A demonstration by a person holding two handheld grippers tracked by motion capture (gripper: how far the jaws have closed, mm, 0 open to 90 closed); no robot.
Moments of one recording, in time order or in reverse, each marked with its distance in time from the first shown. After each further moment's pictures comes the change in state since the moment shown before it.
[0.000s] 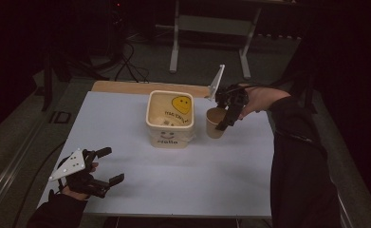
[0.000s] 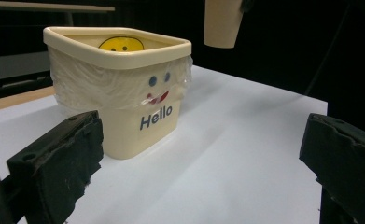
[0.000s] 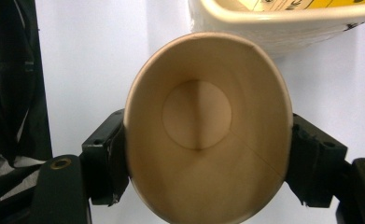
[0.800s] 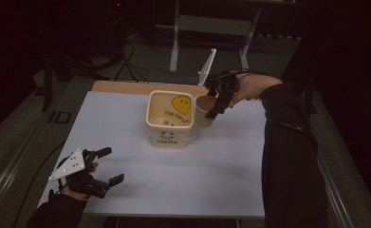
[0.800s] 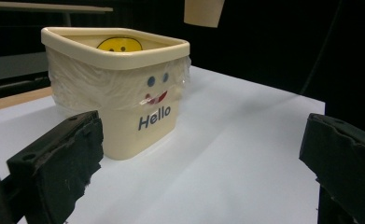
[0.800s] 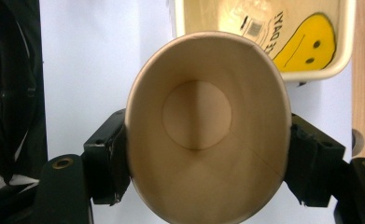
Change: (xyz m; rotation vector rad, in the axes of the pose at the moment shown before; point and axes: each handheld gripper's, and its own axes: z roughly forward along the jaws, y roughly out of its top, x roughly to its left) left arm 0.000 0.000 0.000 -0.002 -0.007 0.001; right arm -0.010 0.035 -0.024 -0.057 -0.020 -0.028
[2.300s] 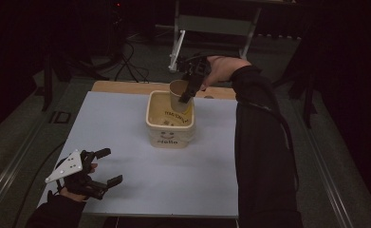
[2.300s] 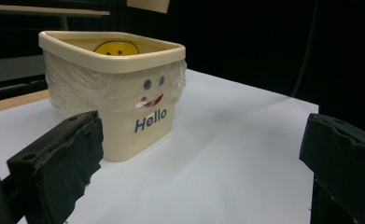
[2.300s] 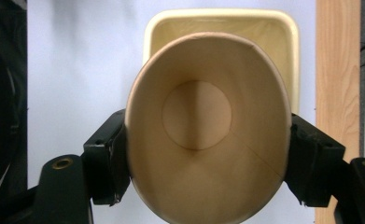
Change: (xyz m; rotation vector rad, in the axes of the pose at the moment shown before) left arm -0.001 0.000 -0.004 -0.016 -0.014 -0.005; right arm -0.030 0.077 0.002 -0.028 -0.015 -0.038
